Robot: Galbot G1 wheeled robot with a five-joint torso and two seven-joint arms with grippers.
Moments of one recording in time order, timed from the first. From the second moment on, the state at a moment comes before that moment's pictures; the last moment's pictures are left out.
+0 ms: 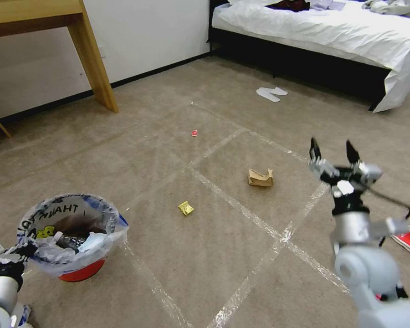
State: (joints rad) left arm 1.58 -1.40 -1.16 -2.16 -0.87 0.50 -0.19; right arm -1.42 1.19 0.60 2.12 0.48 0.23 0.10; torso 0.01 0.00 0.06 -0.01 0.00
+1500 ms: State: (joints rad) left arm 1.59 -1.41 -1.16 -2.17 -0.87 0.49 -0.18; right arm -1.40 1.21 0.53 2.05 0.42 0.24 0.13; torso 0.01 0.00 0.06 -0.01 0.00
